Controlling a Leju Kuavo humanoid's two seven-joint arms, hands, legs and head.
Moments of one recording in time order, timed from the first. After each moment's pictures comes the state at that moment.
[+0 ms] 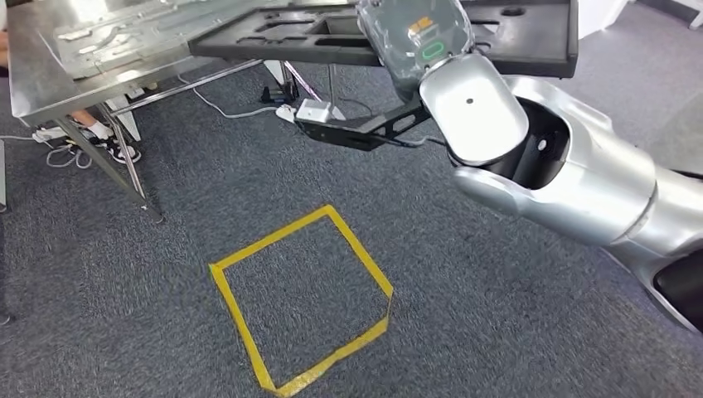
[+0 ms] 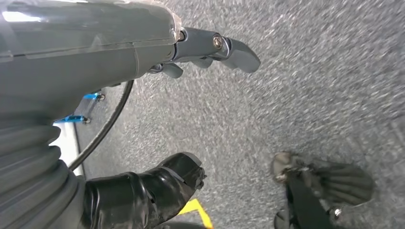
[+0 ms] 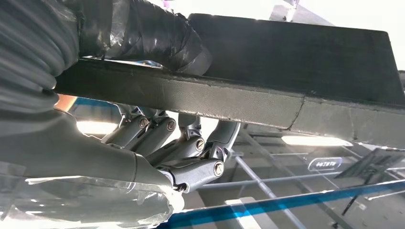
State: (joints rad) left arm -0.11 0.06 -1.15 -0.17 1.25 0.36 0.04; right arm -1.44 -0.27 1.07 -1.56 0.70 0.46 0.63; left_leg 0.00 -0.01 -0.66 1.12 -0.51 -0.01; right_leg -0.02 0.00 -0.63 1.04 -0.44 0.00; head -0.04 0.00
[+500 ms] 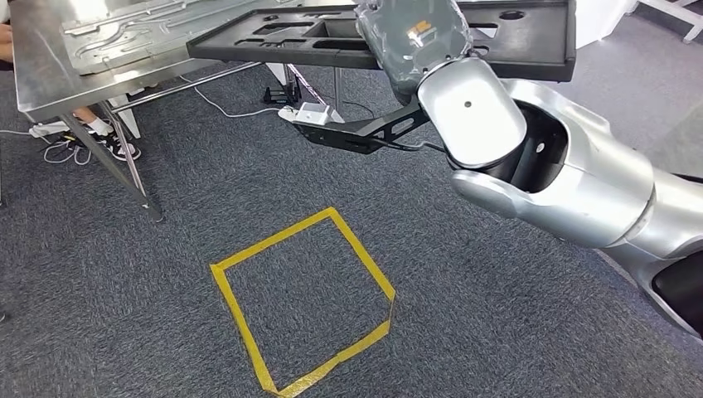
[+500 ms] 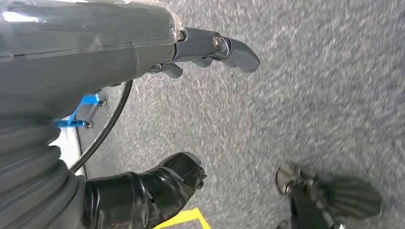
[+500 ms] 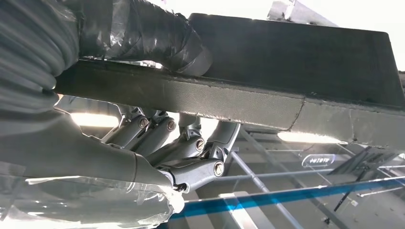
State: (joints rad) left arm -0.11 0.06 -1.15 -0.17 1.24 0.37 0.04; right arm -1.44 -0.27 1.07 -1.56 0.70 0.46 0.63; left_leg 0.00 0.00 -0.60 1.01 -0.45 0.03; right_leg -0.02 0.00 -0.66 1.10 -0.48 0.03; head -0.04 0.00
